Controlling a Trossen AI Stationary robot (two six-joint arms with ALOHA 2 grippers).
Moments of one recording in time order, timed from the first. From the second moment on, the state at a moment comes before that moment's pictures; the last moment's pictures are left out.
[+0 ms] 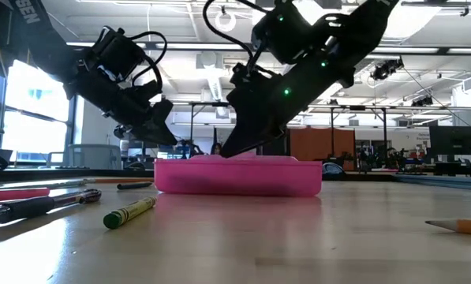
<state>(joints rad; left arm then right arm) 0.39 1.38 0.37 0.52 -0.35 -0.24 0.02 1.88 0.99 0.25 0.28 0.20</state>
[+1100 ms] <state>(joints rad) 0.39 1.38 0.37 0.52 -0.35 -0.24 0.72 1.61 0.99 -0.25 0.39 0.74</state>
